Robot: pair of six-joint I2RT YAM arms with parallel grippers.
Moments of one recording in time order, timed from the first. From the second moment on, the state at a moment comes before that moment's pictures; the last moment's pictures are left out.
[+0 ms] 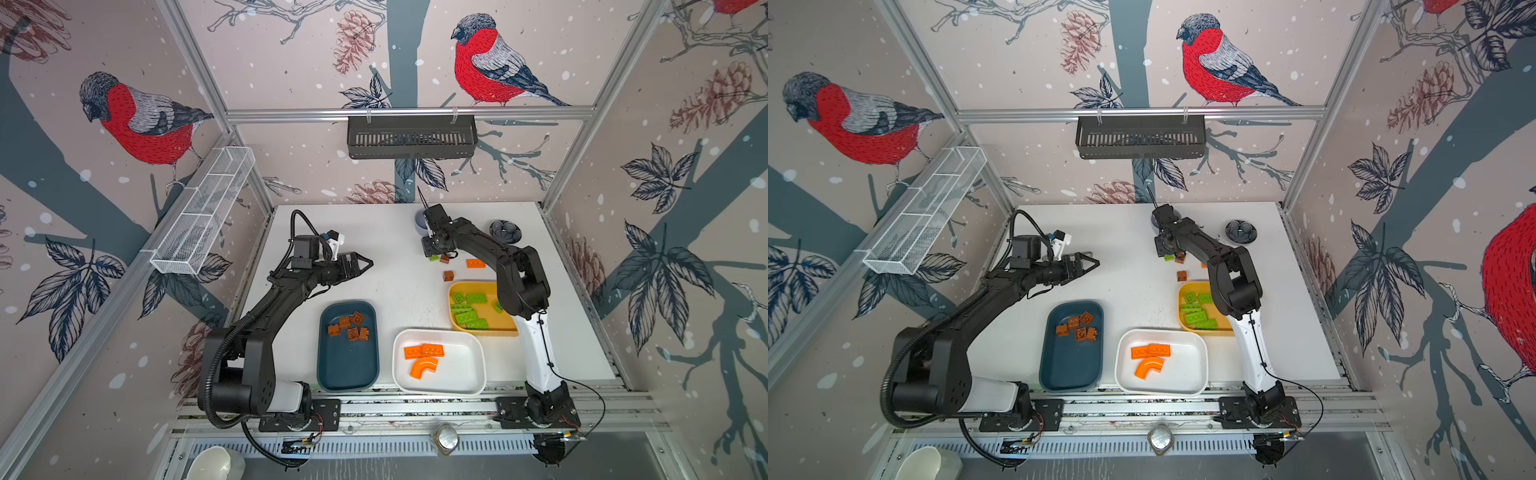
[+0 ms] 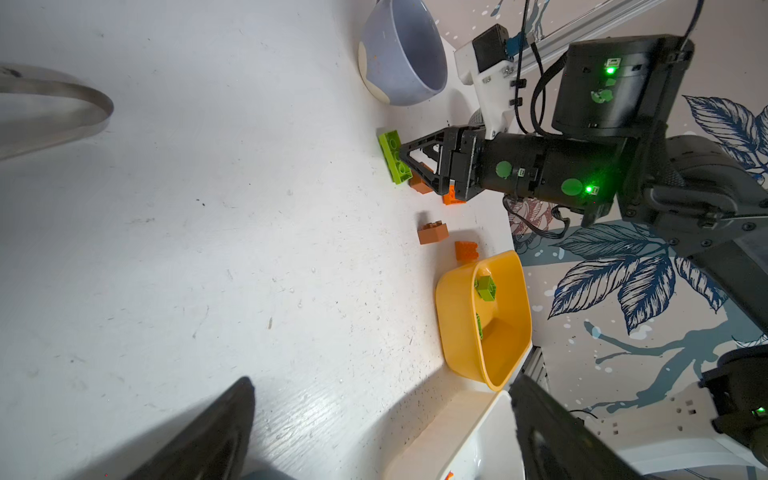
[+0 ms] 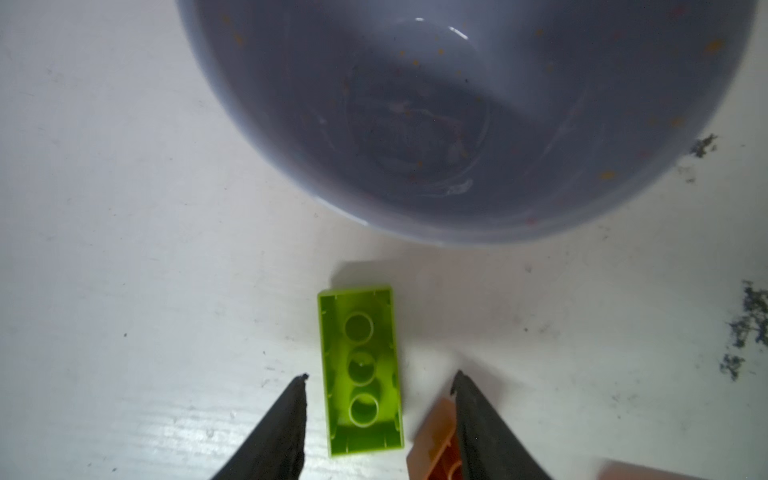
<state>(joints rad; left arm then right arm) -0.09 1.42 0.88 -0.23 0.78 -0.43 0.50 2.31 1.90 -0.68 0.12 0.17</state>
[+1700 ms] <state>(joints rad) -0.15 1.52 0.91 -0.18 0.88 -0.46 0.50 1.44 0.92 -0.80 0.11 0.46</state>
